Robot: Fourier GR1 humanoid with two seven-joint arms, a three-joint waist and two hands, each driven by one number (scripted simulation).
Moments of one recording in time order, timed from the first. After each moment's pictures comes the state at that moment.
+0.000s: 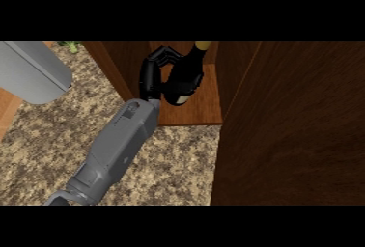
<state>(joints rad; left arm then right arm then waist) -0.92 0.00 -0.19 -0.58 0.42 0.46 -0.53 -0.05 -0.03 0.11 -2.48 -0.07 0.12 0.61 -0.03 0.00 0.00</state>
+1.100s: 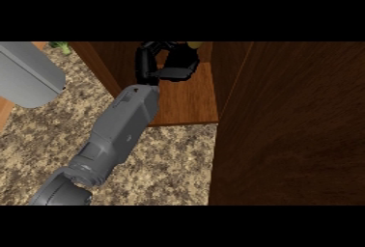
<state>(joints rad) -1.13 0.00 0.01 -0.25 0.49 0.43 -0.70 -0.06 -0.01 0.13 -2.47 -0.07 0.13 0.61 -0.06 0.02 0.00</state>
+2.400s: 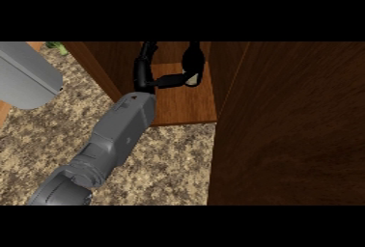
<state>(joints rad) -1.15 0.00 0.05 -0.09 0.44 0.46 -0.75 -0.10 -0.01 0.11 -2.46 -0.09 0.14 0.62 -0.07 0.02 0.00</state>
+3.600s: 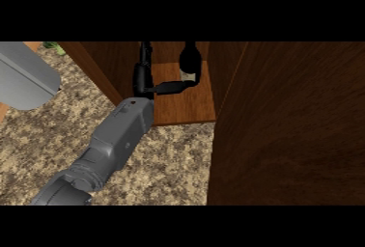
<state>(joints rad) -1.10 0.00 0.05 -0.10 0.40 0.38 -0.84 -0.09 -0.01 0.13 -2.45 -0.09 0.14 0.60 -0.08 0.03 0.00</state>
